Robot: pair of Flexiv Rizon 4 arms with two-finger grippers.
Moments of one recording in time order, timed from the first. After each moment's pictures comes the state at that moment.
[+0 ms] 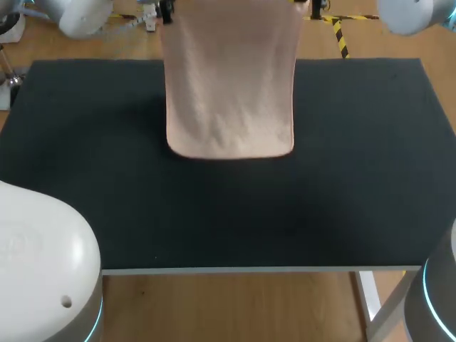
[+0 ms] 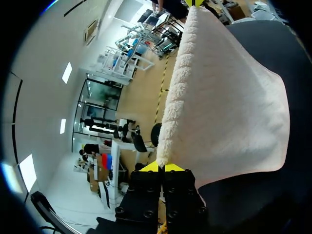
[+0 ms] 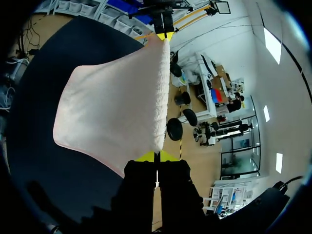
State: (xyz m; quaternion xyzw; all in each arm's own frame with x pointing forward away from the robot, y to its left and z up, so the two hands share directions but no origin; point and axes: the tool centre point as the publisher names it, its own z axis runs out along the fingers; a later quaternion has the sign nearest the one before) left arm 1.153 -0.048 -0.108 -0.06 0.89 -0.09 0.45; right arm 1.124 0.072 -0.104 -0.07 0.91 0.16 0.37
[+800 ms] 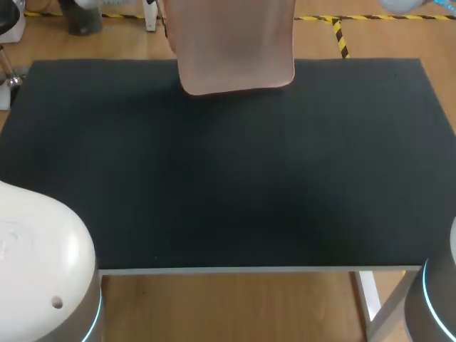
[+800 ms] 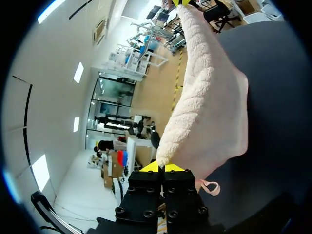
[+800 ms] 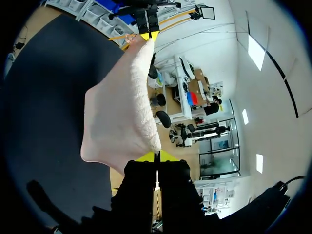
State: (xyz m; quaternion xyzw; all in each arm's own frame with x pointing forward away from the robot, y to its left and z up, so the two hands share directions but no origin) left arm 1.171 -0.064 -0.058 -0.07 0.87 -0.06 0.49; right arm 1.165 0.078 -0.044 -0.07 0.87 0.17 0.45
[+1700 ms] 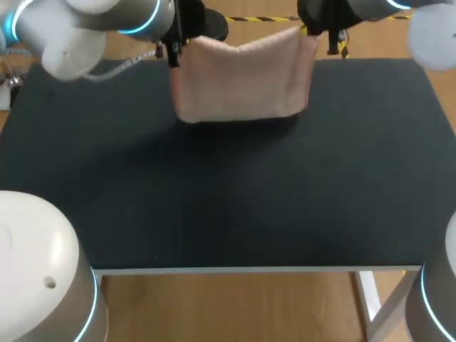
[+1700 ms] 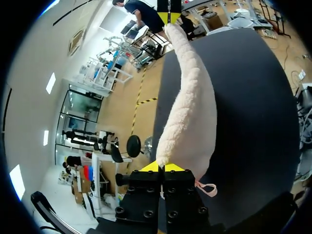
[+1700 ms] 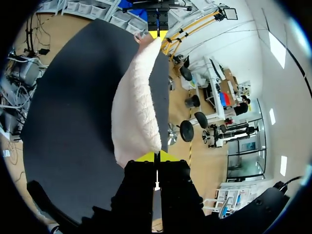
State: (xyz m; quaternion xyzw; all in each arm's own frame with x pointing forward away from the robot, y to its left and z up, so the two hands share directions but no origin) left arm 0.997 -0.084 -0.152 -0.01 0.93 -0.13 0.36; right arm 0.999 0.056 -0.138 -0.09 0.93 0.16 0.33
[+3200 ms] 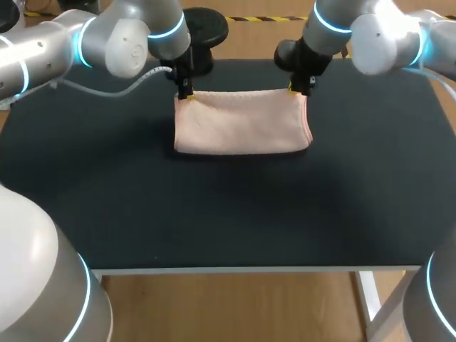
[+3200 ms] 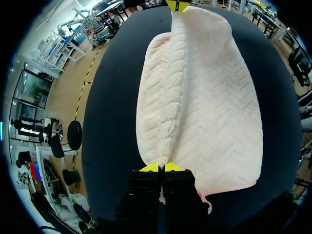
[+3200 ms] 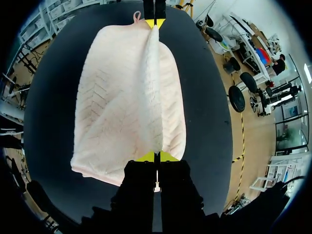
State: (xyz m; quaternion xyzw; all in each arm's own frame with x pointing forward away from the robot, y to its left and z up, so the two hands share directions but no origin) left arm 1.096 -0.080 -0.375 -0.02 0.99 -0.08 0.11; right arm 1.079 0.047 -0.358 0.02 0.99 0.10 0.12
